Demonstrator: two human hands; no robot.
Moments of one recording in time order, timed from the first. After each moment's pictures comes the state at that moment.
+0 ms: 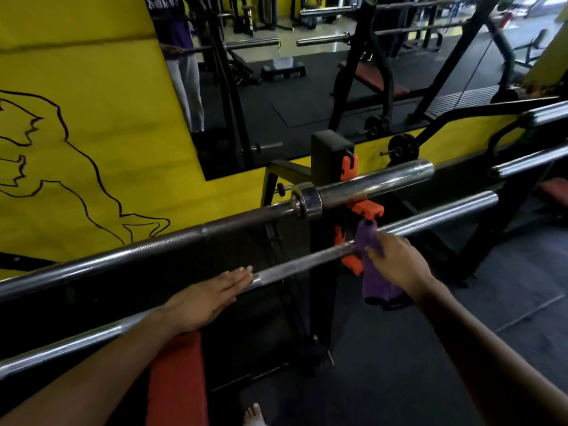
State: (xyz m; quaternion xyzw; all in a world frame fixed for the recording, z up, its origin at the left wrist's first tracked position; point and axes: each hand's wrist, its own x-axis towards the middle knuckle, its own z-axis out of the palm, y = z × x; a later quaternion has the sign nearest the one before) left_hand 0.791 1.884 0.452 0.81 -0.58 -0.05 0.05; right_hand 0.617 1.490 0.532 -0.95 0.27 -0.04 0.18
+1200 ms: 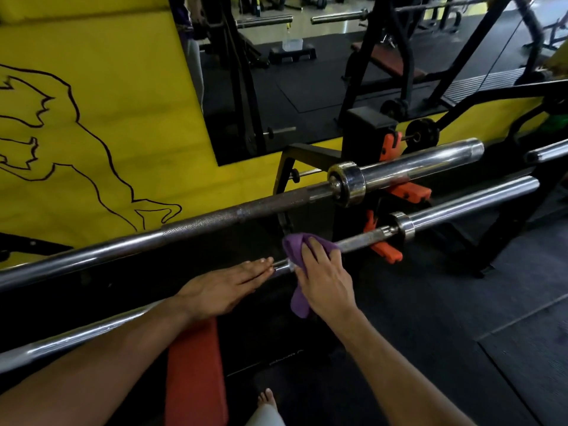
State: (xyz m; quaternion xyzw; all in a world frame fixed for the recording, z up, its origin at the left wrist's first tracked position) left_hand 0.799 1.907 0.458 0.77 -0.63 0.00 -0.02; right_hand 0.667 1.676 0.452 -0.98 0.14 -0.10 0.13
